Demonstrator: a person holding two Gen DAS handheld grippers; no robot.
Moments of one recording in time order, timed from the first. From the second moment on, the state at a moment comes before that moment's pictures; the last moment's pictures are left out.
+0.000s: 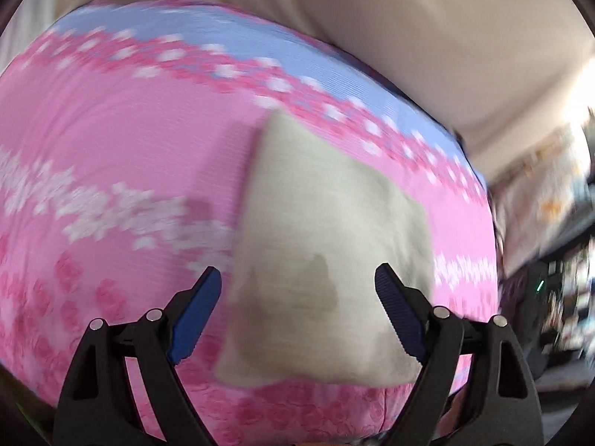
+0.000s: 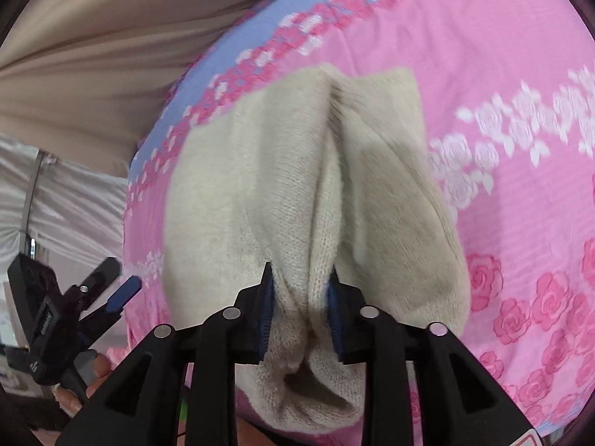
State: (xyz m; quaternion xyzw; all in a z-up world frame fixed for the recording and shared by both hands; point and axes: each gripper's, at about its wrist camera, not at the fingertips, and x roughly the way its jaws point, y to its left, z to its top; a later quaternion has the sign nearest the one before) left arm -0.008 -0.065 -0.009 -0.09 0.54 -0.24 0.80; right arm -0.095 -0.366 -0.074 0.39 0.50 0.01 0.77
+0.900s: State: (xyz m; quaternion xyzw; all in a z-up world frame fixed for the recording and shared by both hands) left arm -0.019 -0.109 -0.029 -0.01 0.55 -0.24 0.80; right arm -0.090 -0.419 -0.062 0.40 0.43 -0.06 0.81
